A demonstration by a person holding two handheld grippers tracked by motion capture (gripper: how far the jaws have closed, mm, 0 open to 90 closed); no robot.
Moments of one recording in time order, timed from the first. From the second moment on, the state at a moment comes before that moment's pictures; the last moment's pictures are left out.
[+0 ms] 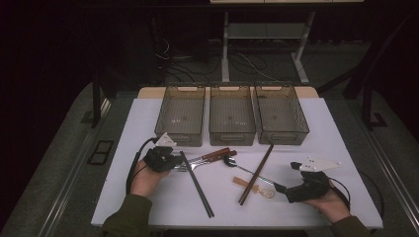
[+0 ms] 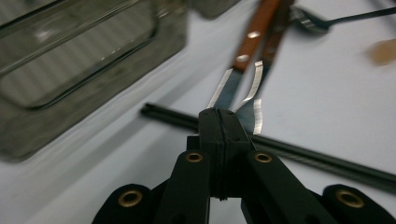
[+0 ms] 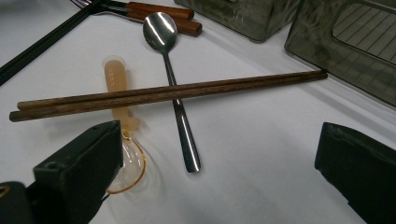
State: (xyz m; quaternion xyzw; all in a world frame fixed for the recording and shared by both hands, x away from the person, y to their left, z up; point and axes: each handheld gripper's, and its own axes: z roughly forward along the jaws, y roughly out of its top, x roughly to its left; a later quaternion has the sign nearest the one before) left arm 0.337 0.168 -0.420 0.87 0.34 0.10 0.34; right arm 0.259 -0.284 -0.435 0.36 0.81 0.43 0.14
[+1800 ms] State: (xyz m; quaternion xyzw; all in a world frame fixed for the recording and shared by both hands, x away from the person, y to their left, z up) left arm 0.363 0.139 -0.426 0.87 0.37 0.12 0.31; right arm 0.259 -0.284 -0.435 0.36 0.81 0.43 0.14
